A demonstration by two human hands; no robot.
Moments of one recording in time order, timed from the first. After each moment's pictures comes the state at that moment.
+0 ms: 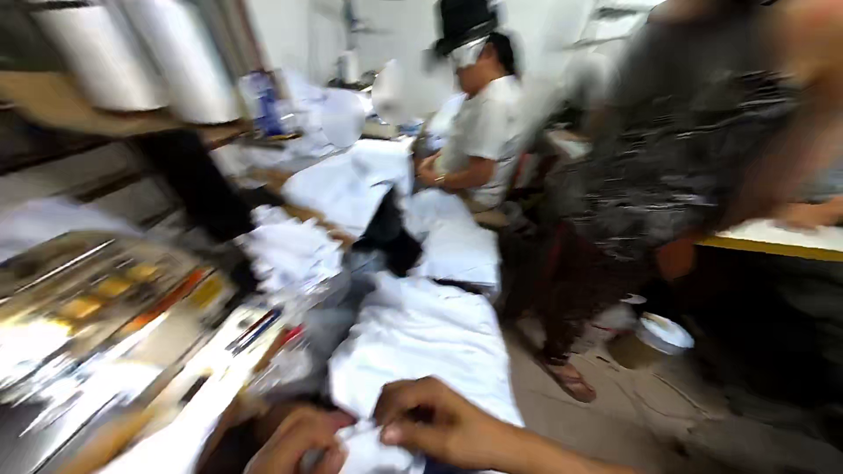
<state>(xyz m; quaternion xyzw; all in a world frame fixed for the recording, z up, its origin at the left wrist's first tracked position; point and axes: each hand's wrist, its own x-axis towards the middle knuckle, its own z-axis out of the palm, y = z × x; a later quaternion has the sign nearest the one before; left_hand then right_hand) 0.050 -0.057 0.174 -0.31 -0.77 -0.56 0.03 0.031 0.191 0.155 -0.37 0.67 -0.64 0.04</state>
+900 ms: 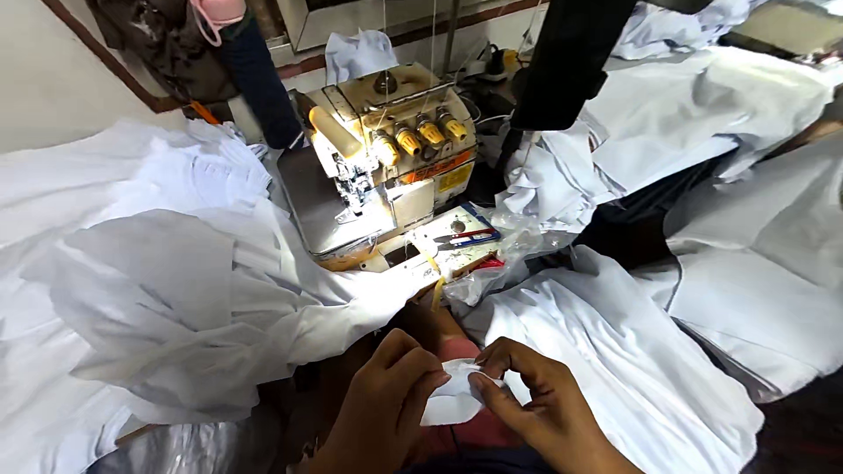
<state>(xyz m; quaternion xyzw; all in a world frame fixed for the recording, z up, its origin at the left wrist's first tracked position) 0.087 -0.120 0.129 -0.04 -0.88 -0.41 0.23 -0.014 0.078 0.108 -0.40 0.70 -0.59 0.07</state>
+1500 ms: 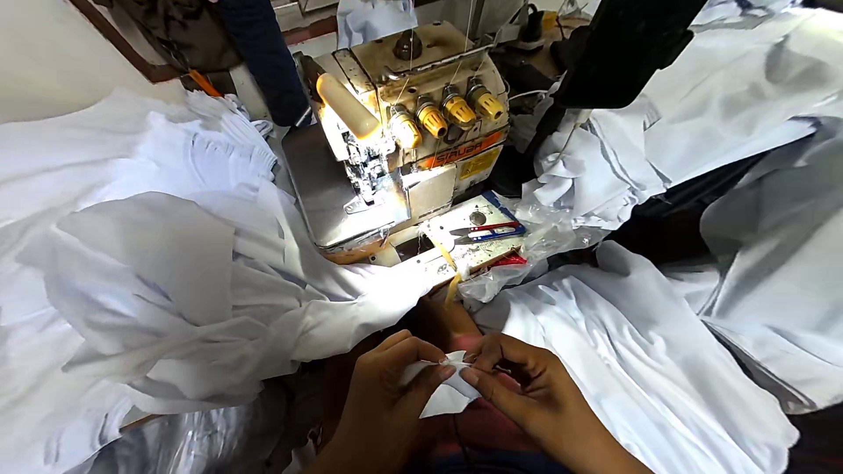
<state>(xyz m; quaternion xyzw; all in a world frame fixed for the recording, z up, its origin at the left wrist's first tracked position) 0.081 -0.126 0.115 0.03 -0.79 -0.57 0.21 -0.025 0.056 0.103 -0.36 0.65 -0.64 0.19</state>
